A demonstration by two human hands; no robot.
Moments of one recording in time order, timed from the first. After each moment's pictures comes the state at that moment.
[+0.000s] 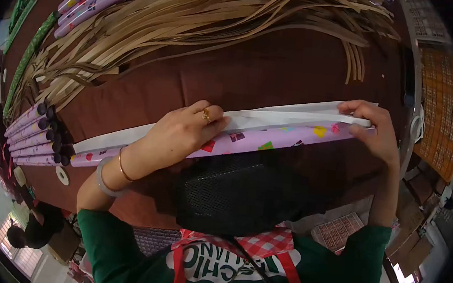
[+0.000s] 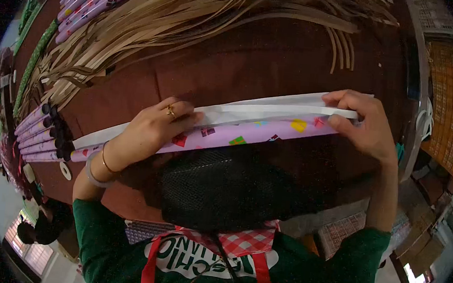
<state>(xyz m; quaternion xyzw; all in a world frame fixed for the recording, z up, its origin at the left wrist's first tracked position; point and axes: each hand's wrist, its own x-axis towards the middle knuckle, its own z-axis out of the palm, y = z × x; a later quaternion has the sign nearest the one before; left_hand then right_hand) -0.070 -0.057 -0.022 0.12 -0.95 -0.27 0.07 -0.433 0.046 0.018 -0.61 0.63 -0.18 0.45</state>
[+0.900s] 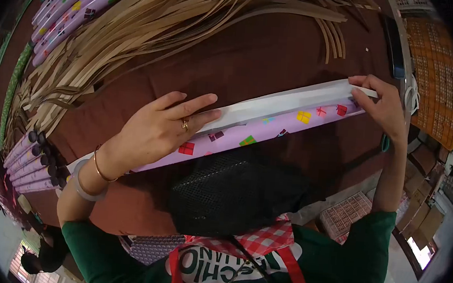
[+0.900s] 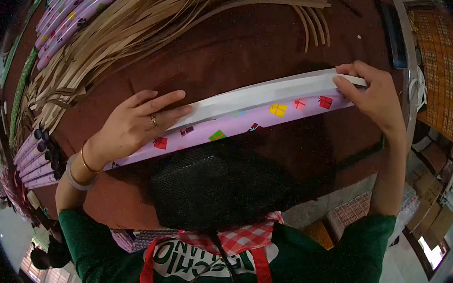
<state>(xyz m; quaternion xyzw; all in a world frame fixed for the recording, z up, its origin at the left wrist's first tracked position) -0.080 -0.081 -0.016 -0.04 -0.99 -0.14 0.03 -0.460 0.058 0.029 -0.53 0.77 -0.11 0.34</state>
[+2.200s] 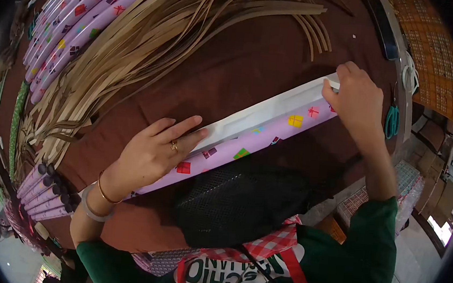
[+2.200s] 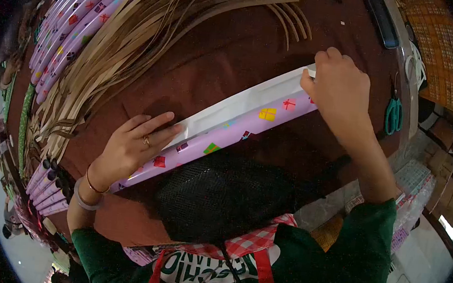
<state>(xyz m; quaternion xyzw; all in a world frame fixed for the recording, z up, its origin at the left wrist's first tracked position) -0.085 -0.085 -0.011 -0.04 -0.98 -0.19 0.01 -0.402 0.053 -0.002 -0.58 0.81 0.11 -0.05</state>
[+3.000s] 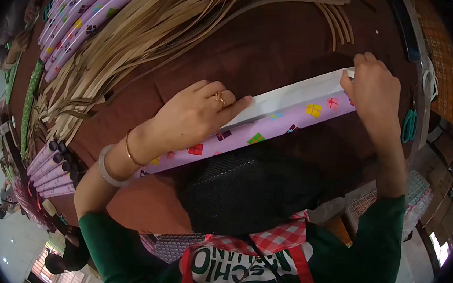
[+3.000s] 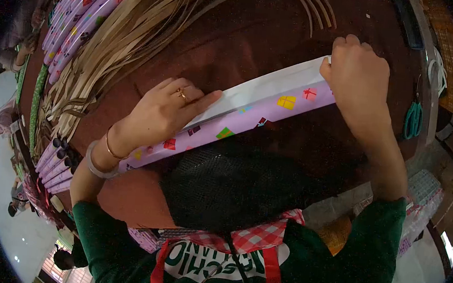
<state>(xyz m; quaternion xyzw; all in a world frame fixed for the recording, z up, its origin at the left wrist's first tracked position) -0.123 -0.081 -0.030 -0.02 -0.98 -0.21 0.06 -0.402 0.046 -0.009 -0.60 0.78 0.15 -0.08</state>
